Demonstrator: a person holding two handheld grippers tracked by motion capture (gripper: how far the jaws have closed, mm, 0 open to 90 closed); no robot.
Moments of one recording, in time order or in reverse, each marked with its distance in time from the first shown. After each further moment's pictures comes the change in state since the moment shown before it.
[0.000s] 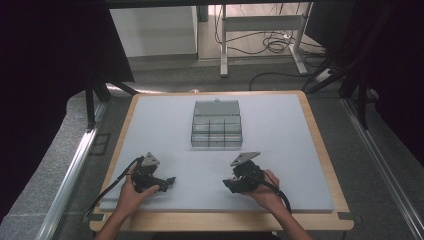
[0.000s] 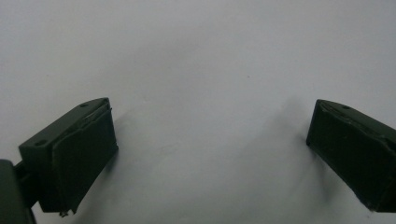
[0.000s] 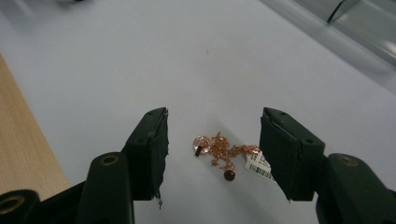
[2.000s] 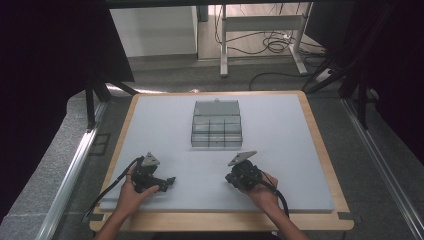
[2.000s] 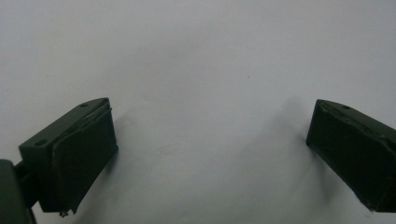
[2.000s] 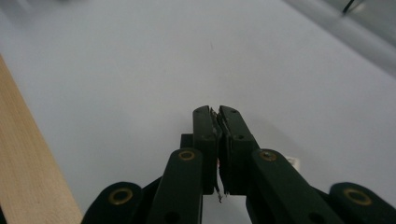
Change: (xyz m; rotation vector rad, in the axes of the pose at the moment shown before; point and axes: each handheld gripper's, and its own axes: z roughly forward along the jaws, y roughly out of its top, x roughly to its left) left arm 0.000 0.000 0.000 0.000 0.000 0.001; right arm -0.001 0.002 0.007 0.033 0.019 0.002
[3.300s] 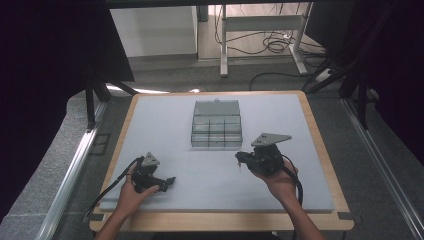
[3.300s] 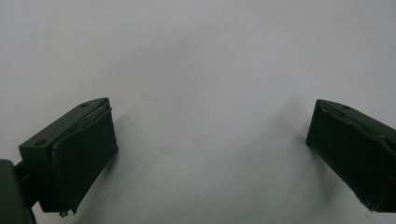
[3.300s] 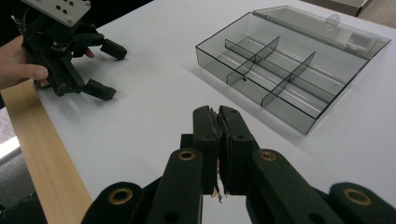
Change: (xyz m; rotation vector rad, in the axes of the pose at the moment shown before) left arm 0.000 0.000 0.000 0.002 -0.001 0.000; right arm -0.020 0.023 -0.086 -0.279 -0.007 0.071
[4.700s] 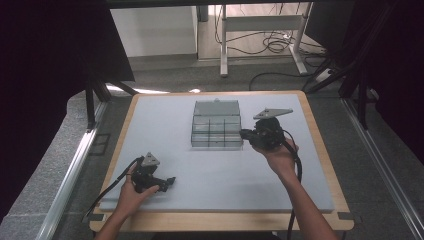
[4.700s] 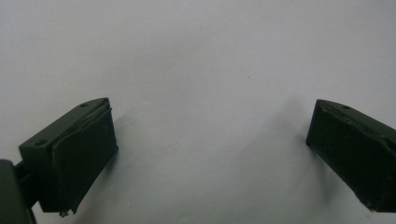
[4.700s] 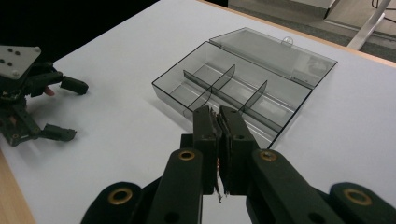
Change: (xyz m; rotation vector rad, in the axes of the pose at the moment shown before) left arm 0.000 0.000 0.000 -0.001 0.001 0.000; right arm -0.039 0.047 0.008 -0.005 -0.076 0.053
